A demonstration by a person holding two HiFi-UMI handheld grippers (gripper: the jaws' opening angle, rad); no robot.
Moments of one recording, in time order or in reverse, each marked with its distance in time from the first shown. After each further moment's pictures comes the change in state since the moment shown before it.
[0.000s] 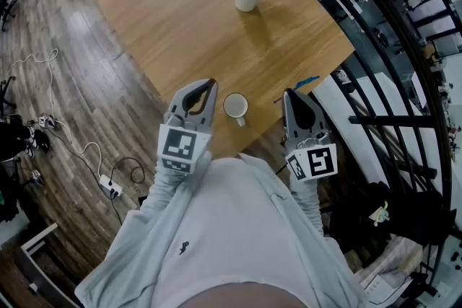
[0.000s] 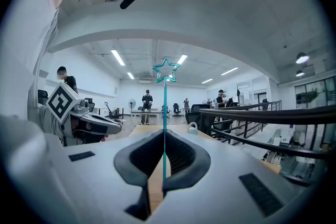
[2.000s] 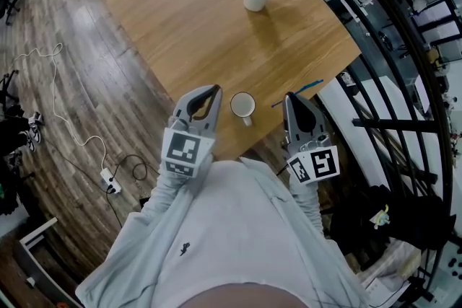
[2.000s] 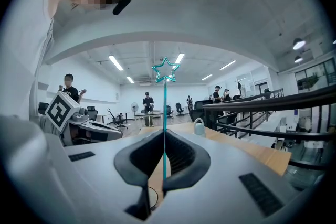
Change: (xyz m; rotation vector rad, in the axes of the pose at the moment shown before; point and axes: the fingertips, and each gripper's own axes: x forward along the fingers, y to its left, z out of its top) left arm -0.012 -0.001 -0.017 -0.016 0.033 -0.008; right arm 0.003 0.014 -0.010 0.100 -0.006 0.033
